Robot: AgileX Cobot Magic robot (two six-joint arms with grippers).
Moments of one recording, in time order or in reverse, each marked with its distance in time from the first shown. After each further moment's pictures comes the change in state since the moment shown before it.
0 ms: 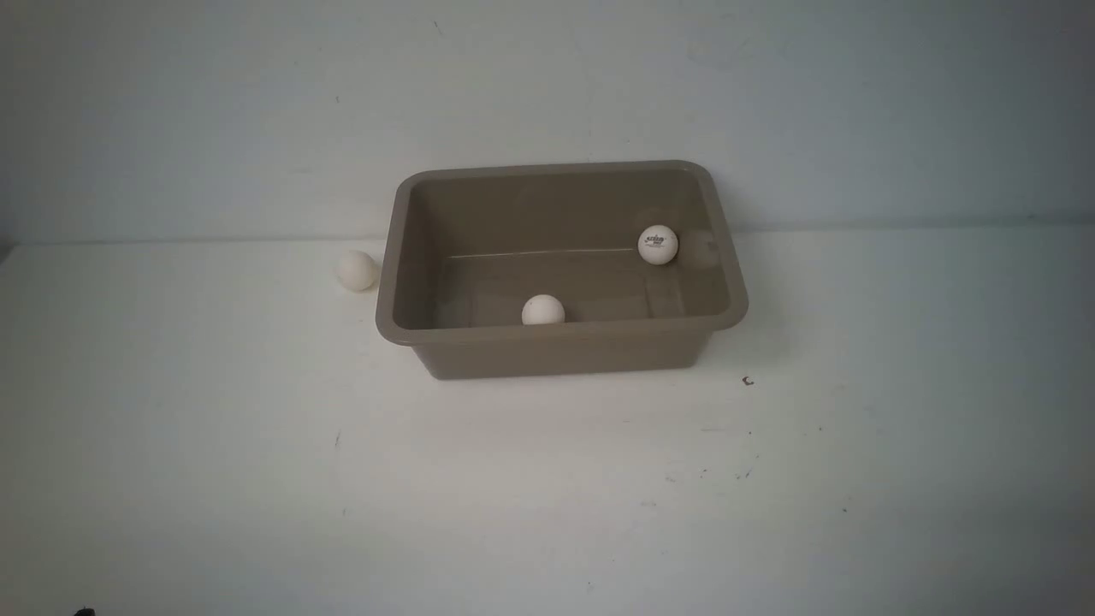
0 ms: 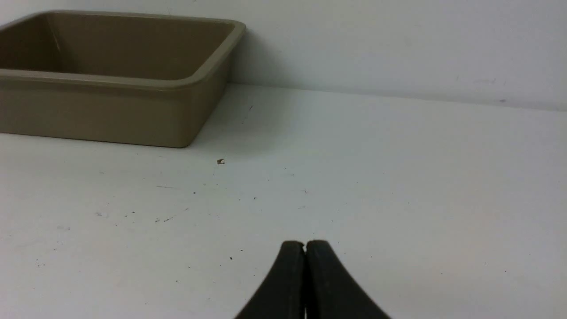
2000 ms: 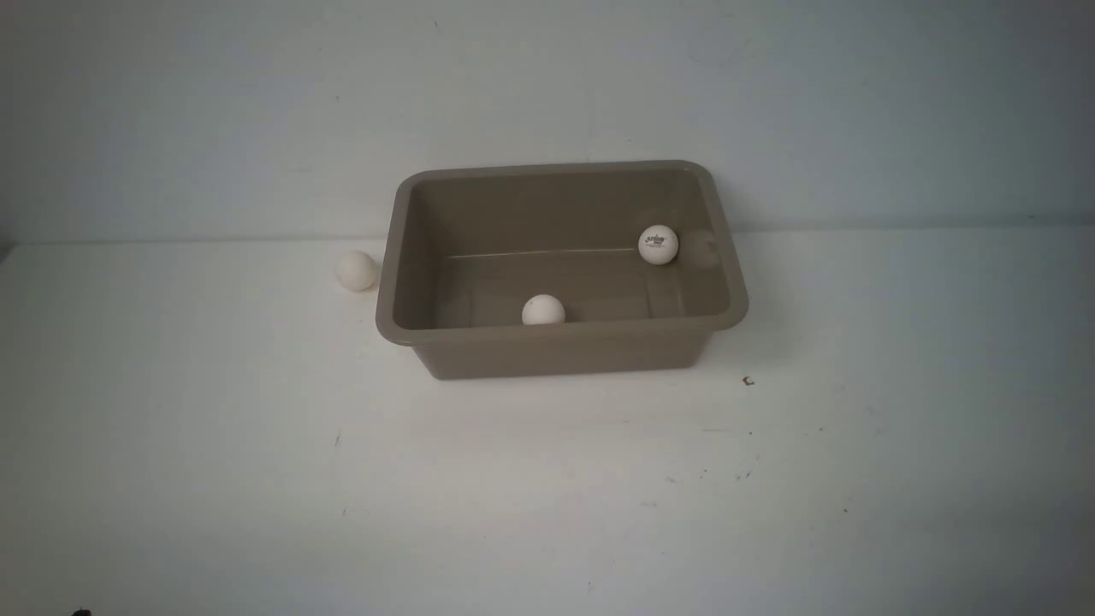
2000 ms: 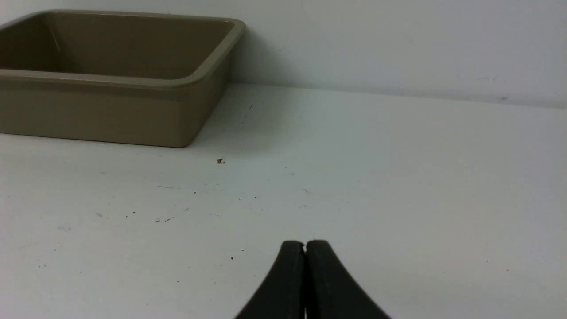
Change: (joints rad) right arm 0.000 0.000 0.000 -0.004 0.001 0.009; left arm 0.000 0.000 0.000 0.034 0.000 0.010
